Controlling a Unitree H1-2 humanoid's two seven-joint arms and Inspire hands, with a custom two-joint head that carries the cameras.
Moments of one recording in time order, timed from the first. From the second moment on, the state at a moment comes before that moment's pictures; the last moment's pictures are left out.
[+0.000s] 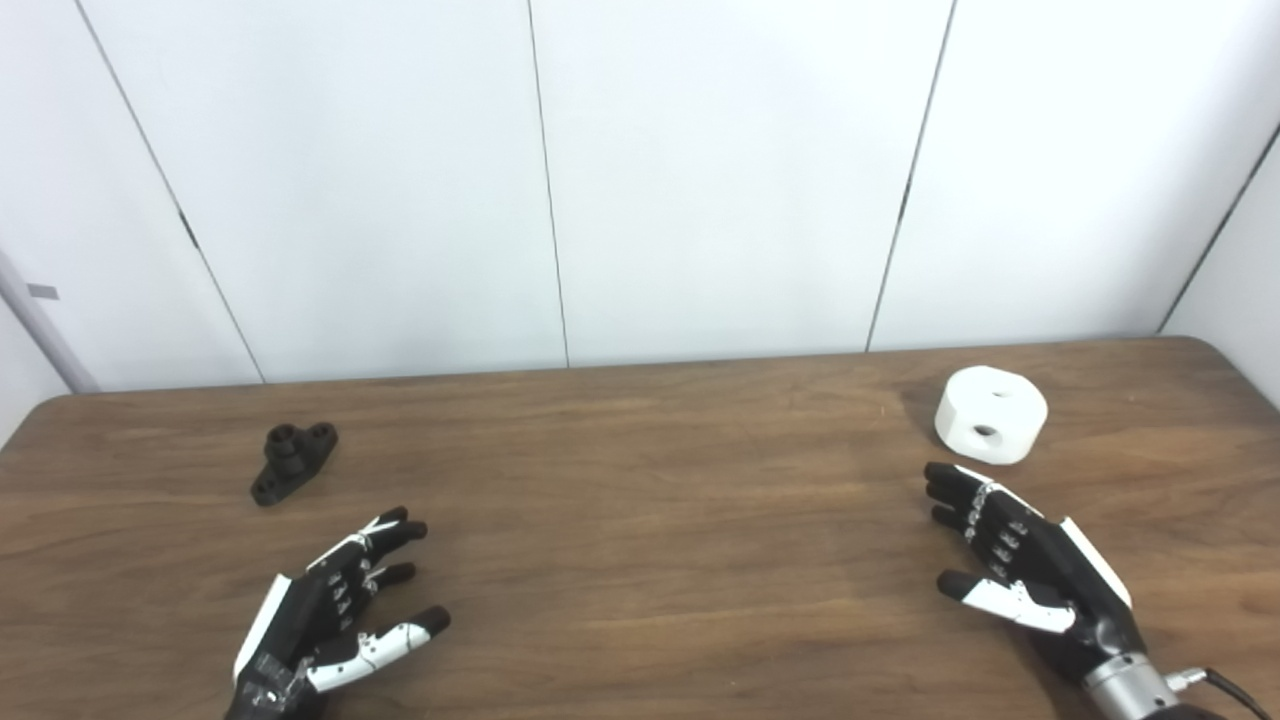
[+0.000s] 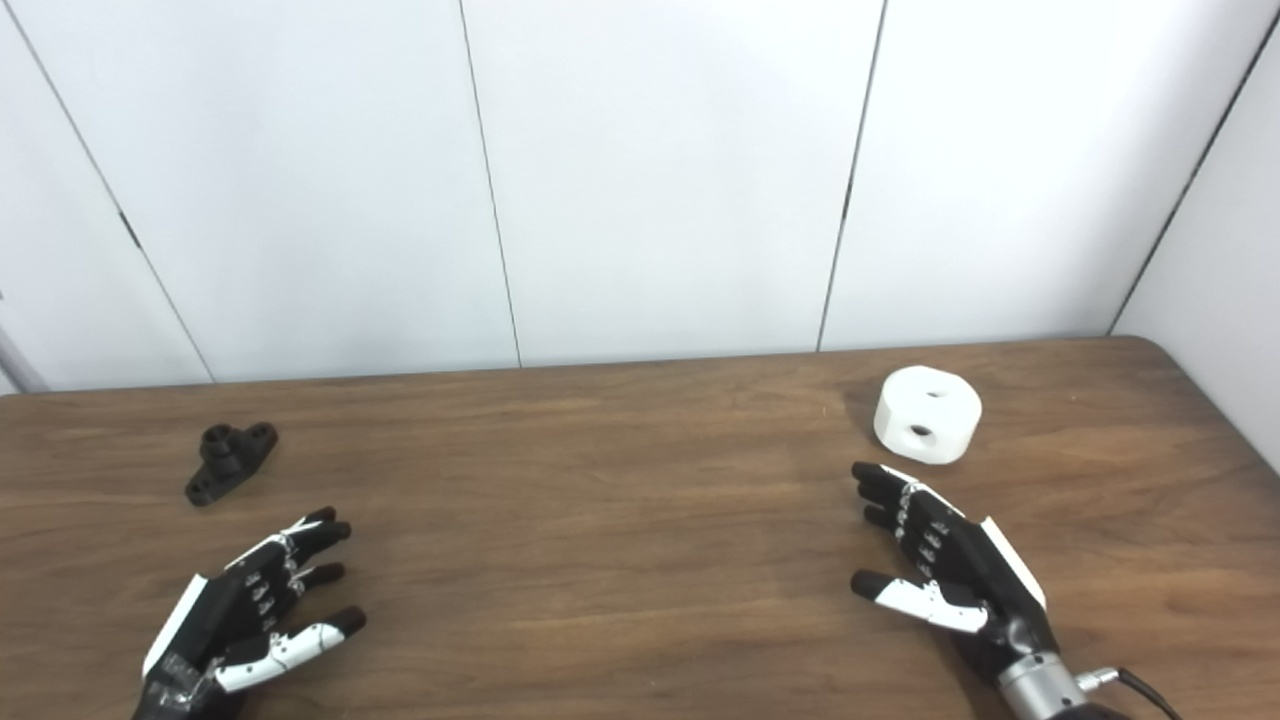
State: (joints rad) left arm 0.02 0.26 0.07 -0.08 -0.13 0.03 -0.20; right arm -0.01 -0.31 -0.17 0.07 0.23 -0.13 0.31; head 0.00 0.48
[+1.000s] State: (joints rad) left arm 0.05 0.15 0.10 -0.18 0.03 0.04 -0.05; right arm 0.01 -0.35 -0.19 0.08 0.28 -0.12 0.32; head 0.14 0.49
